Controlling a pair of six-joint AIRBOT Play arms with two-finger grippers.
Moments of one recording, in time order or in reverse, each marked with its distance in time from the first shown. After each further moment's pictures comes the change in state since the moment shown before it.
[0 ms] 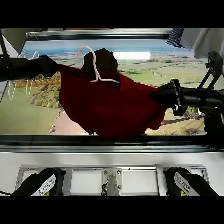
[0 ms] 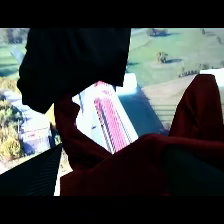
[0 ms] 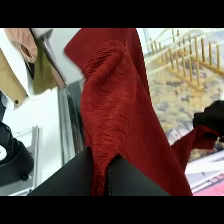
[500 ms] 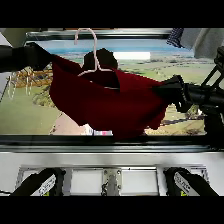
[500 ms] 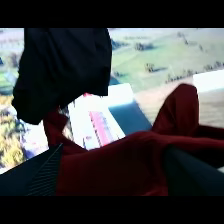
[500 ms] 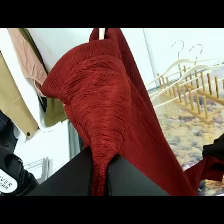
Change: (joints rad) left arm -0.005 -0.021 0.185 -0.045 -0.158 0.007; right arm 0.002 0.000 0.000 0.117 -0.003 0.018
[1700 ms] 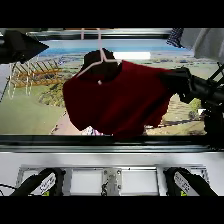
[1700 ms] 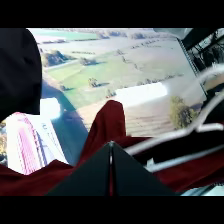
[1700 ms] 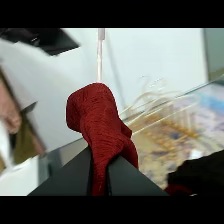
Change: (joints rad) left arm 0.169 -0.028 0.010 -0.385 0.023 0.039; right arm -0.050 0.010 0.000 0.114 -0.143 -0.027
